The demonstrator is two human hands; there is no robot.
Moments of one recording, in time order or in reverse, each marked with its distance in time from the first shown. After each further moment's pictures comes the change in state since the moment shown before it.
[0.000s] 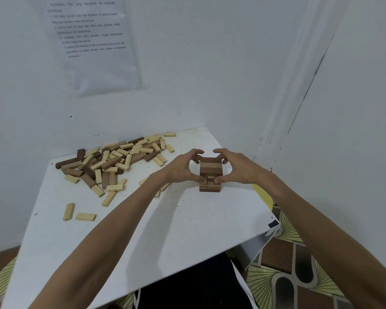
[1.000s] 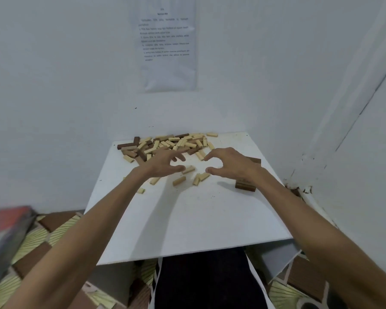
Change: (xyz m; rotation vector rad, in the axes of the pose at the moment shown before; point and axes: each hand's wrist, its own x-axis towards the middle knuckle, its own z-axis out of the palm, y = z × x) left_hand -0.162 -0.033 -0.087 0.237 0.201 -0.225; right_hand 0.020 -0.133 0.041 -0.174 -0.067 -0.278
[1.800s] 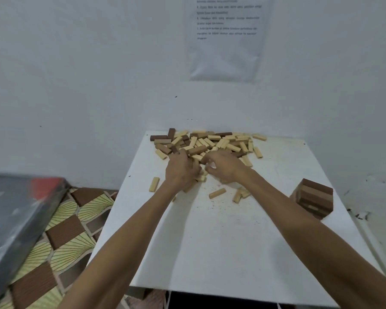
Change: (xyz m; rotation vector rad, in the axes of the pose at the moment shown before) left_hand 0.027 -0.084 0.029 -0.106 0.435 -0.558; right_hand 0.169 -0.043 0.089 -0.084 -0.114 -0.166
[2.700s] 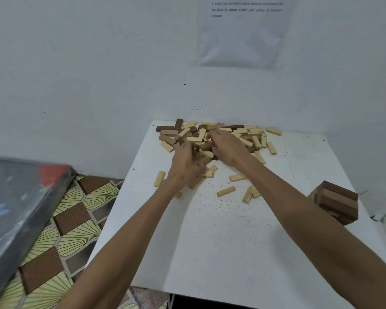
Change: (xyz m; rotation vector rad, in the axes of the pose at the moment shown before) left_hand 0.005 -0.022 0.007 -0.183 0.029 0.169; right_hand 0.050 0.007 0.006 -0.121 0.193 -0.055
